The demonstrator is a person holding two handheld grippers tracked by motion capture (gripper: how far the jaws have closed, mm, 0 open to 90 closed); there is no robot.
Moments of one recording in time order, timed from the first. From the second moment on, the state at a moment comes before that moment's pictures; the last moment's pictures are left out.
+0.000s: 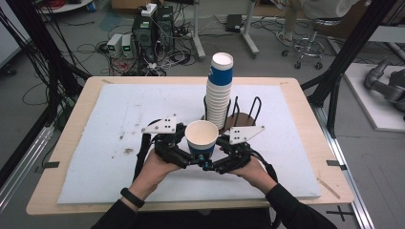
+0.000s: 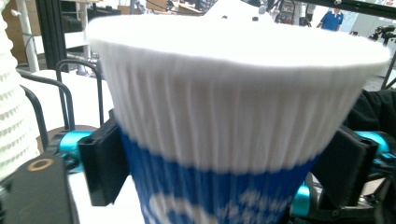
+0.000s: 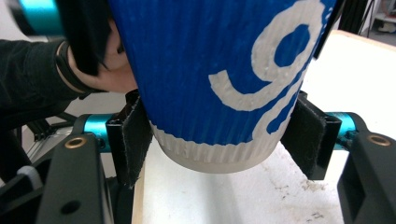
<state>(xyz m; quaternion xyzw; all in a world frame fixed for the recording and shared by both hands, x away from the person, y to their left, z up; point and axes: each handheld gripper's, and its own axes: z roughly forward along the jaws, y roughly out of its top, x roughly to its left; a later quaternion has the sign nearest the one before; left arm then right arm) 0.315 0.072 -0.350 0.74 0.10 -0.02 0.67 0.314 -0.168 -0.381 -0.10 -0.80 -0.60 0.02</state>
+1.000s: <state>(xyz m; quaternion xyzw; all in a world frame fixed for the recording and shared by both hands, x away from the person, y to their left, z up) 0.312 0.071 -0.350 0.74 0.10 -0.02 0.67 0.310 -0.168 -0.376 -0.11 -0.77 -0.63 0.03</state>
